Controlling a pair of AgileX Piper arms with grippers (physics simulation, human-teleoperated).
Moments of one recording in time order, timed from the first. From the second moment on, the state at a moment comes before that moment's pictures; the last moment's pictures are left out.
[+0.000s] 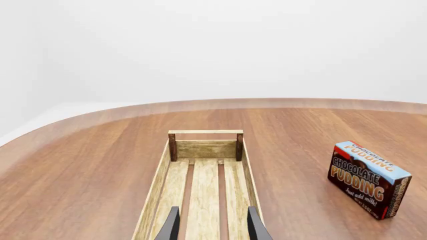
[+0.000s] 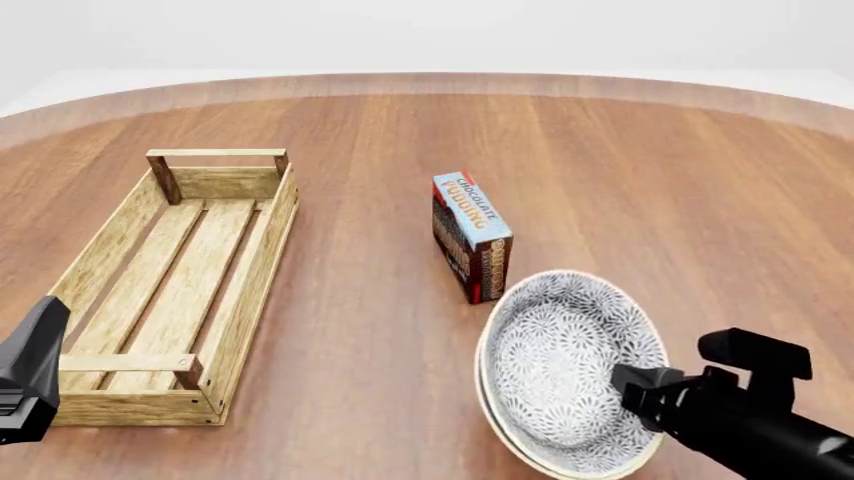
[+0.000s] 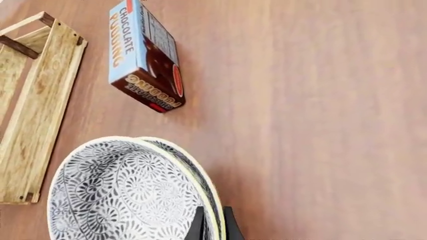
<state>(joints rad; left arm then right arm) 0.00 0.00 0.00 0.00 0.00 0.41 1.11 -0.04 -0.38 0.53</state>
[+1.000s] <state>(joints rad) 0.00 0.00 0.00 0.00 0.00 0.40 0.95 -0.63 0.15 0.36</state>
